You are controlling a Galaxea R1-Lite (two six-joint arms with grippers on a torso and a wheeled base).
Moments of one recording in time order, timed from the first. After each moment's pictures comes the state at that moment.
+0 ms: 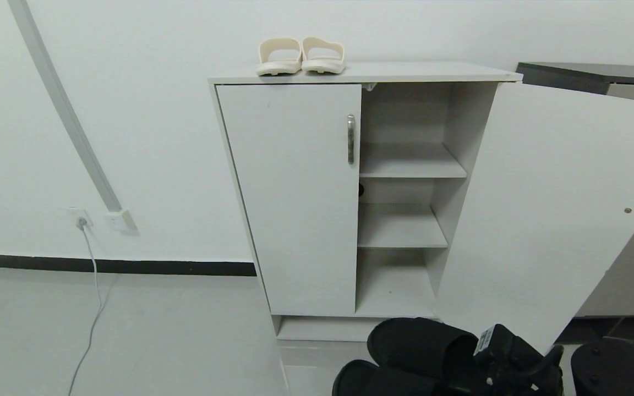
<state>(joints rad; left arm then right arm) -0.37 0.39 -0.27 0.04 0.33 -0.15 0.88 1.62 -0.16 -1.04 0.01 0.06</state>
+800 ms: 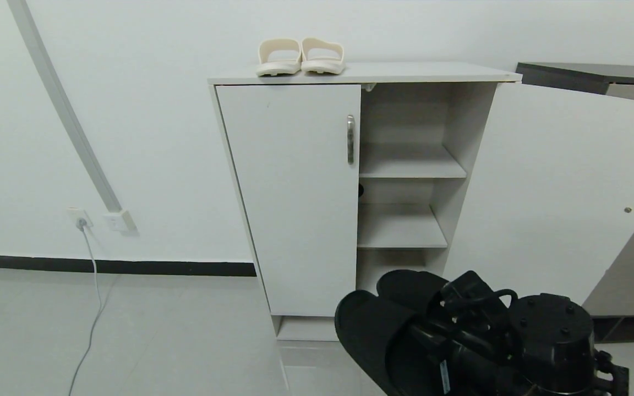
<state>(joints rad) -0.14 0.09 -0.01 -0.02 0.21 -0.05 0.85 1.76 -0.38 -1.04 -0.25 0.11</state>
